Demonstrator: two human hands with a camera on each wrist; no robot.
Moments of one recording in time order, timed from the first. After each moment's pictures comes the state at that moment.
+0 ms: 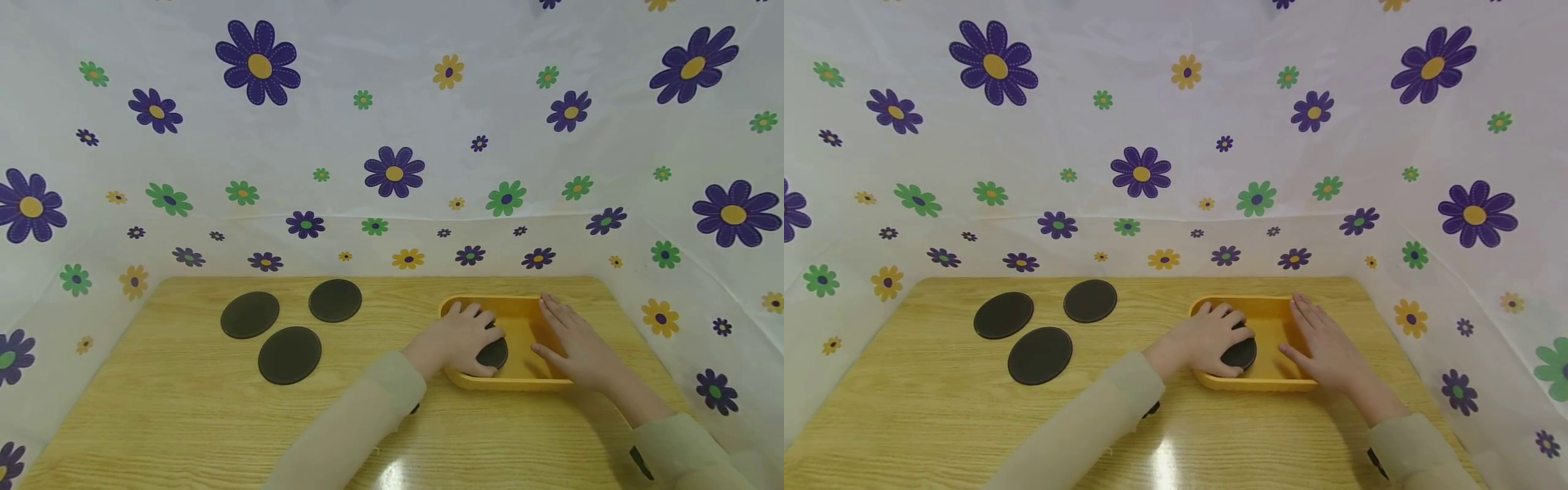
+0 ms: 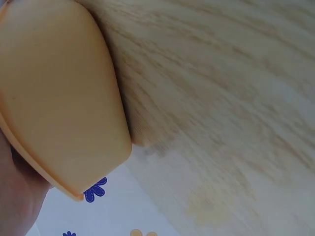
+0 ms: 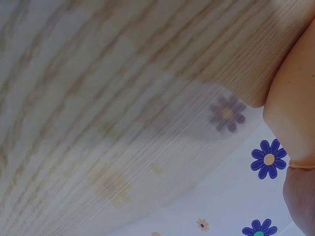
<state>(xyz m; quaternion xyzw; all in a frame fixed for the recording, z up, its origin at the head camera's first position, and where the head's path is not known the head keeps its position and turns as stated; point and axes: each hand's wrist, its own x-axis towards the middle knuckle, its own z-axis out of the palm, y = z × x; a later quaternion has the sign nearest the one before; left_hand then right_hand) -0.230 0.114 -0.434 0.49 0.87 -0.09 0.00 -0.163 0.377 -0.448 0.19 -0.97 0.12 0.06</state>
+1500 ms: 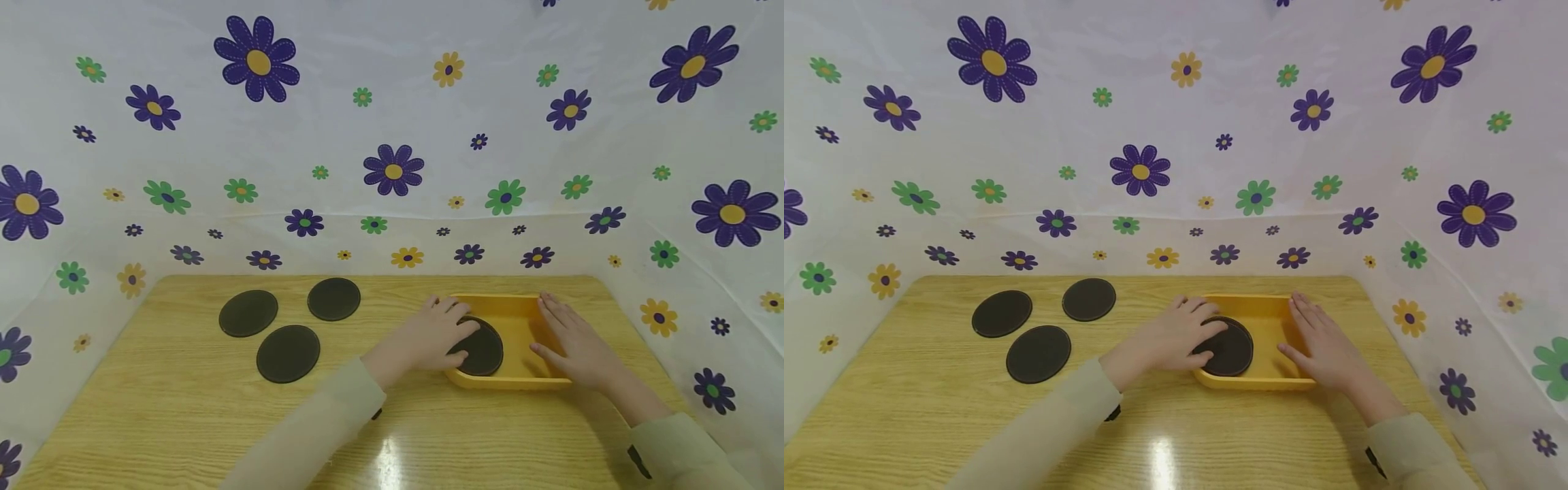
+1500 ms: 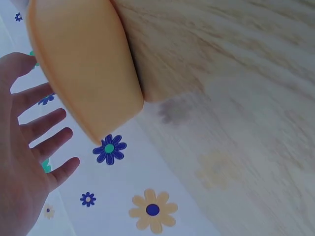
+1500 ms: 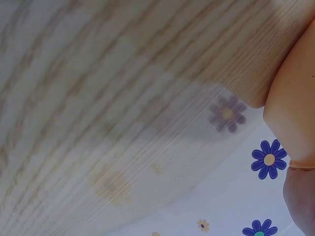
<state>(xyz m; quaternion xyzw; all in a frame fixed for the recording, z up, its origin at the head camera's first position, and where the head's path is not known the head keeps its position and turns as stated) -0.225 0.060 -0.426 0.50 0.86 -0.05 -0.07 -0.163 0.378 -0.448 0.18 -0.97 0.12 0.05</state>
